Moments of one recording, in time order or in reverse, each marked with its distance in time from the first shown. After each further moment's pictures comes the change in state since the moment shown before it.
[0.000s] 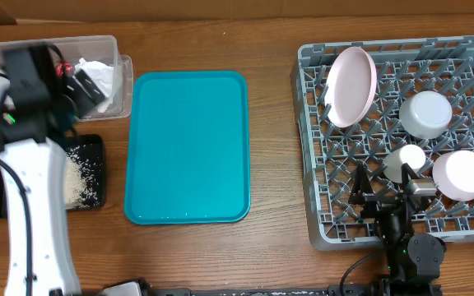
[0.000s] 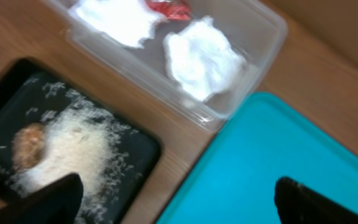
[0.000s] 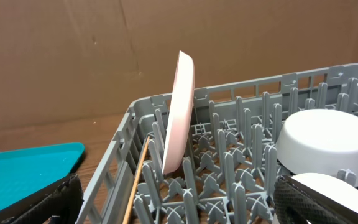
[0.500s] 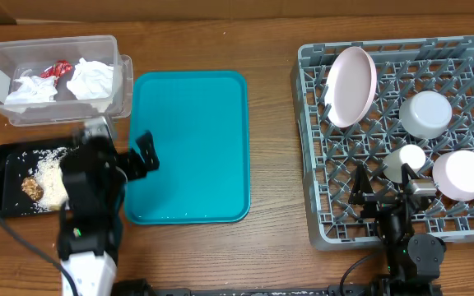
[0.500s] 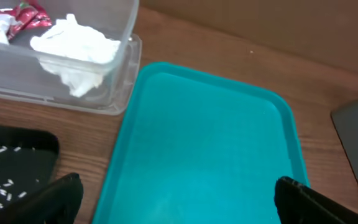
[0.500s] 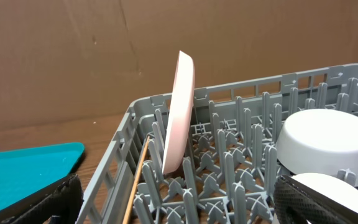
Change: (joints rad) left arm -0.095 -0.570 -0.883 0.717 0.291 0.201; right arm 0.000 0.000 0.000 -0.001 0.000 0.000
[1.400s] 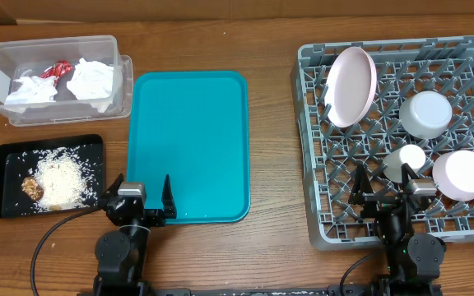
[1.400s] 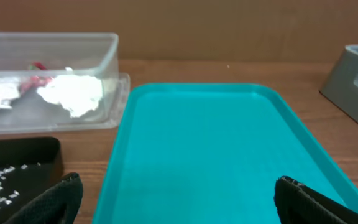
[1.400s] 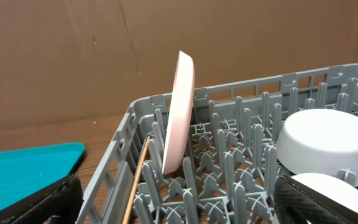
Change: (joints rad) left arm -0.166 -0.756 -0.539 0.108 -0.159 0.175; right arm 0.000 0.000 0.000 0.000 0.000 0.001
